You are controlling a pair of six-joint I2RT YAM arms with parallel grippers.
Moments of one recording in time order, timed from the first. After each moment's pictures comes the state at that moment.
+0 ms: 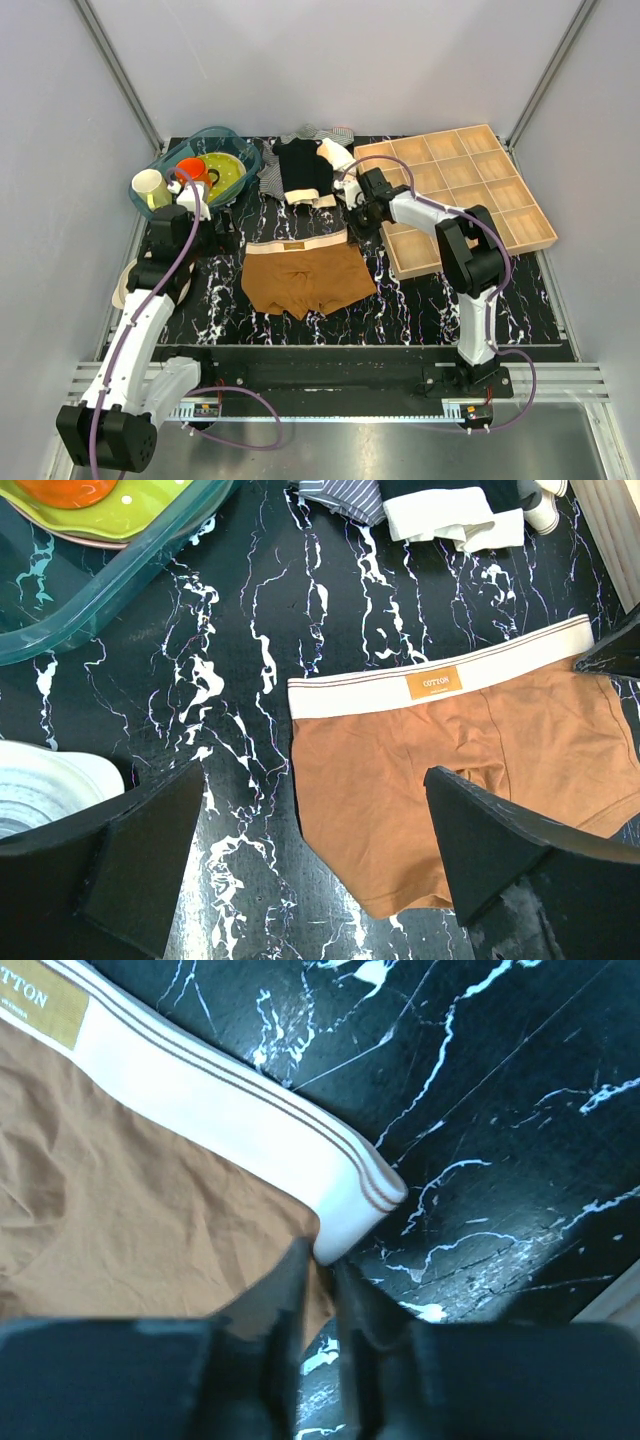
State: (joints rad) left arm -0.10 0.87 0.81 -0.48 0.11 -0.15; right arm 0.48 2.04 1.42 -0.45 -0.35 -0.10
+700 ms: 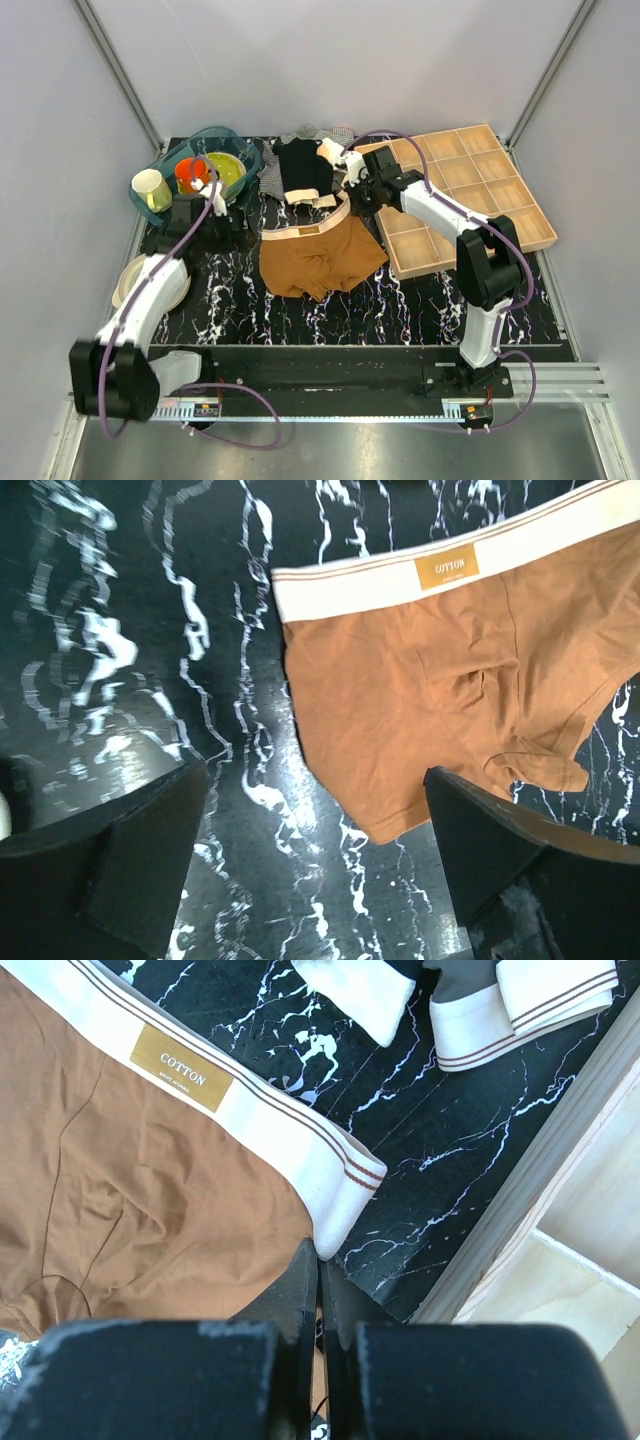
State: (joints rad) left arm -0.10 1.06 0.82 -0.45 0.22 -0.18; right arm 0.47 1.91 1.52 -0.47 -0.23 -0.18
